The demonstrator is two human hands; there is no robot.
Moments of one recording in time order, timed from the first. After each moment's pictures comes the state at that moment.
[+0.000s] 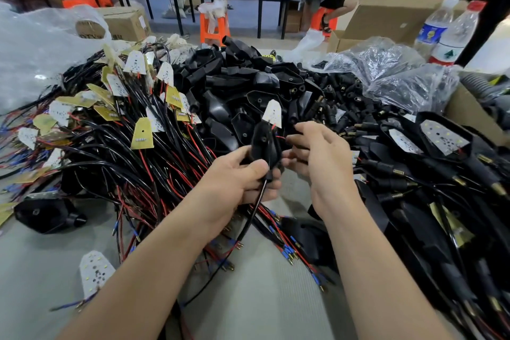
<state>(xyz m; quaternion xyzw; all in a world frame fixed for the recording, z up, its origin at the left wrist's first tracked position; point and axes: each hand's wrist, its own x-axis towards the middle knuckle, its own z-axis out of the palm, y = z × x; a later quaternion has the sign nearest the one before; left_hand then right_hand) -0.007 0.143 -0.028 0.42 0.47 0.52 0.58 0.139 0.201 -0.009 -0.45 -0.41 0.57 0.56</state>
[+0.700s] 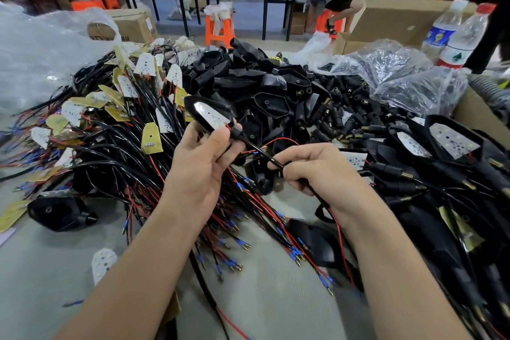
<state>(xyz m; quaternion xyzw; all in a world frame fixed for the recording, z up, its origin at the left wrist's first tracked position) -0.035 0.152 -0.016 0.27 0.37 0.75 0.48 0.151 0.187 0.003 -0.42 -0.62 0.56 0.34</state>
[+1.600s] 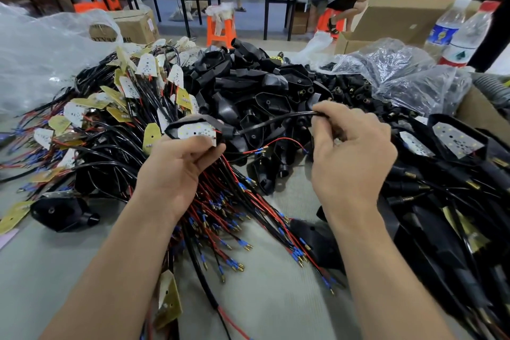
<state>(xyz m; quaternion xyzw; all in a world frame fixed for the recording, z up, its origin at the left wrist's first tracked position) -0.070 0.136 -0.005 0.29 0.42 0.72 0.47 0.142 0.180 0.009 -0.49 -0.64 0.01 0.60</state>
